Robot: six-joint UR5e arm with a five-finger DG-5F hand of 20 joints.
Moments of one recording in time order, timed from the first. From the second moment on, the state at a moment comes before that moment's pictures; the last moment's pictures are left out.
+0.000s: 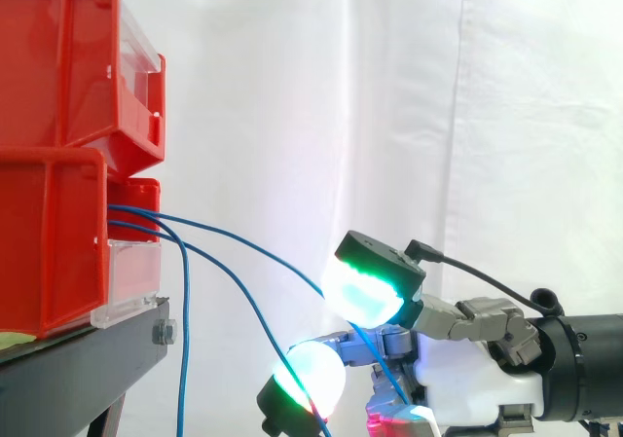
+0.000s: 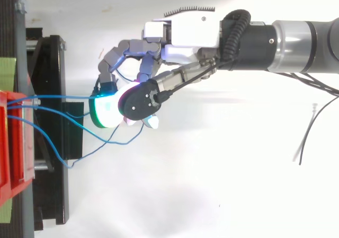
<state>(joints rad) 0.00 -2.42 -1.21 -2.68 -1.60 -0.02</state>
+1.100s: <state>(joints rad) 0.00 -2.42 -1.21 -2.68 -1.60 -0.02</state>
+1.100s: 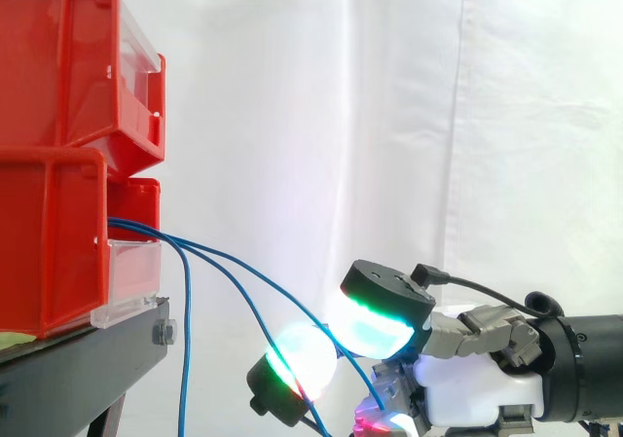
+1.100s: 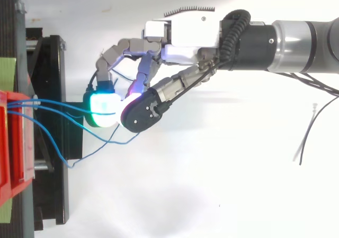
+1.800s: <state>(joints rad) 0.00 -2.42 -1.21 -2.67 -1.60 -0.02</state>
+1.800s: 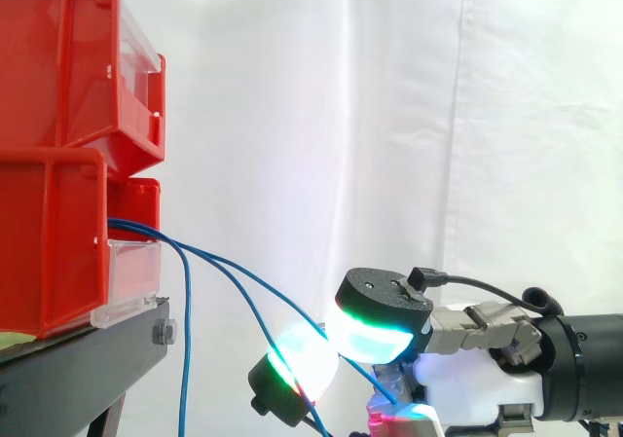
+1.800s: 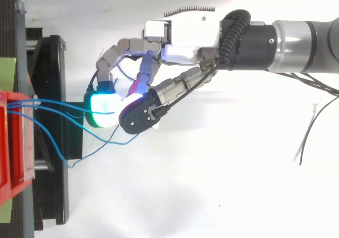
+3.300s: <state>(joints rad) 0.00 -2.24 -1.41 -2.80 -1.58 -0.05</state>
